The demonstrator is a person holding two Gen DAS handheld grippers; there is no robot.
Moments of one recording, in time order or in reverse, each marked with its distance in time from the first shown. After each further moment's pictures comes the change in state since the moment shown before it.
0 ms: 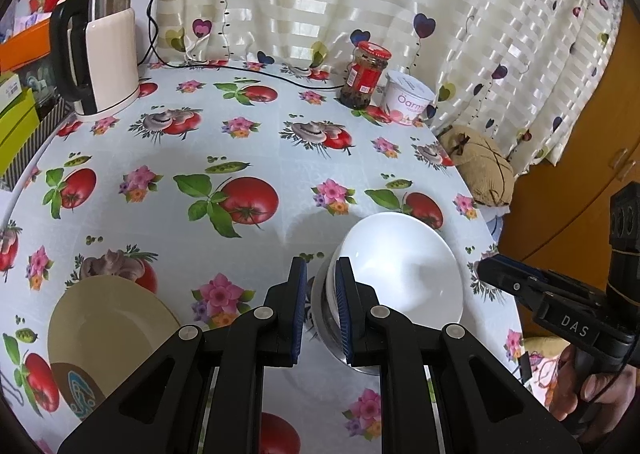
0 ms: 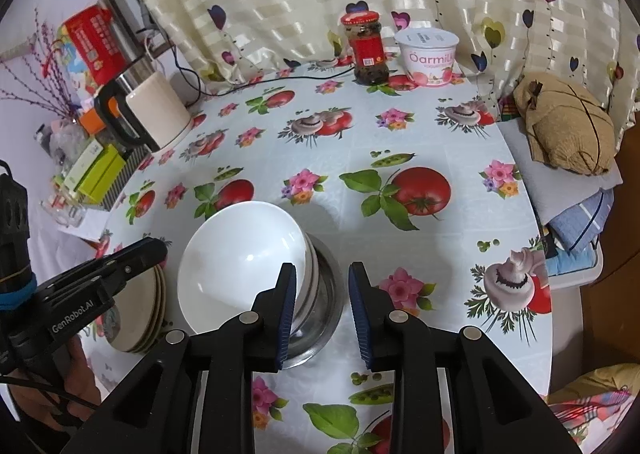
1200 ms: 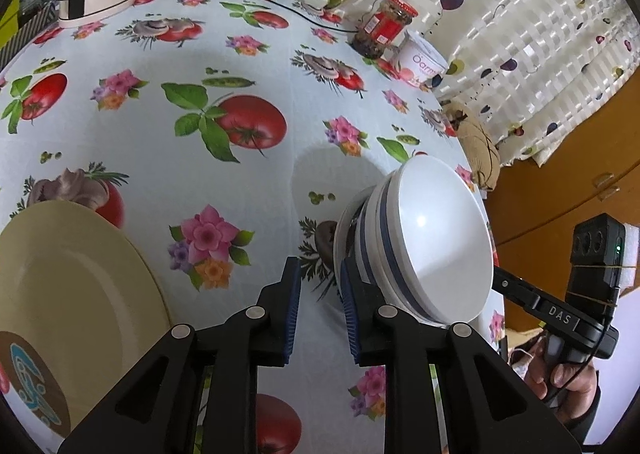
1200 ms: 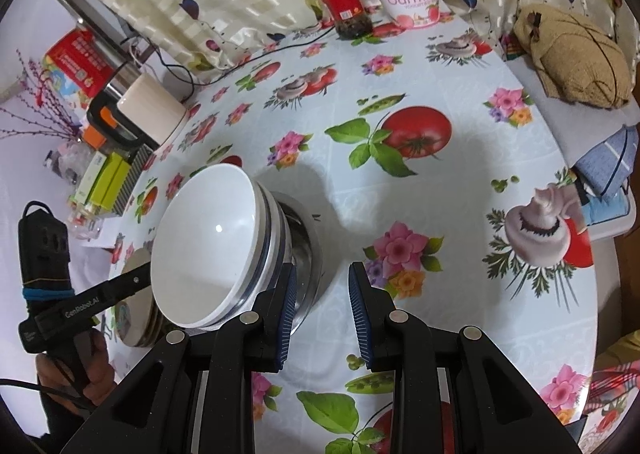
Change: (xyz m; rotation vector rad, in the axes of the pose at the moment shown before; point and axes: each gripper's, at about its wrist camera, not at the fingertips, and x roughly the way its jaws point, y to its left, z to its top) left arm 0.045 0.041 -0.028 -0.139 0.185 -0.153; right arm 0.036 -0.040 -0.025 0.138 0.099 0.126
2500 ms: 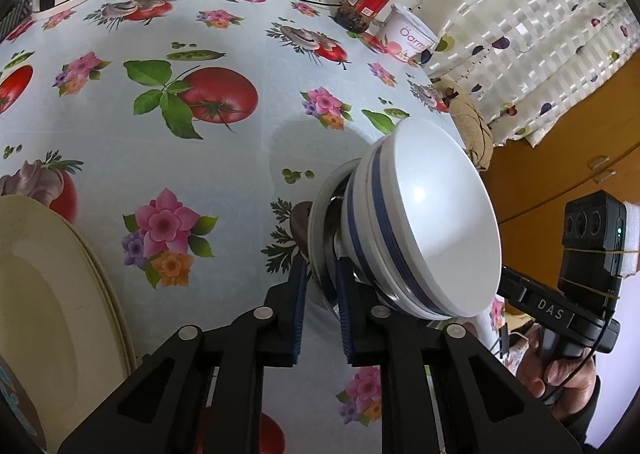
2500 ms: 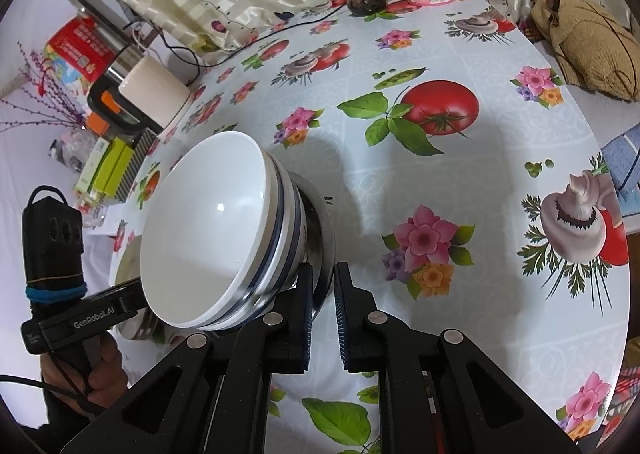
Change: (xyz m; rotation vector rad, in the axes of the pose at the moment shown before) left arm 0.027 -0.011 -0.004 0.032 0.062 -0.037; right arm 0.022 0.003 -0.003 -0.012 0.044 0.029
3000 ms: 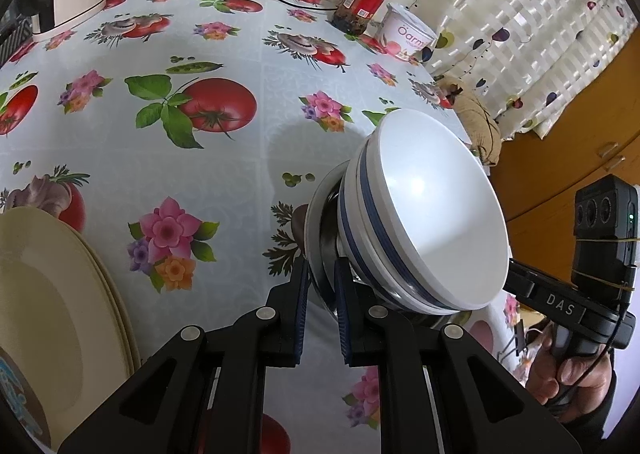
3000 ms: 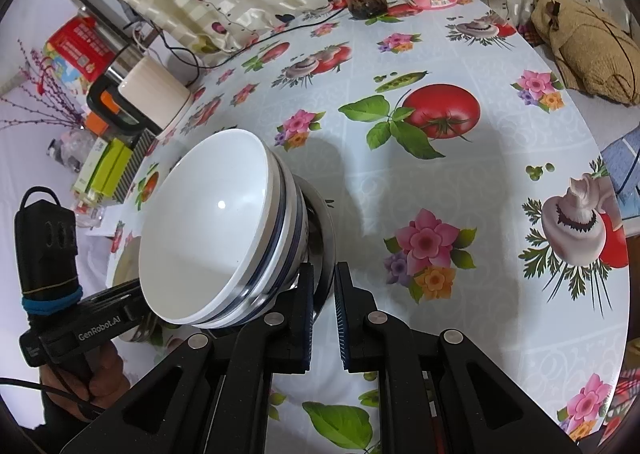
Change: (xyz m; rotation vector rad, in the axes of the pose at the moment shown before) left arm 0.000 -0.009 -0.002 0.042 -0.022 0.054; right arm 0.000 0.001 0.002 -0.005 -0.004 -0.003
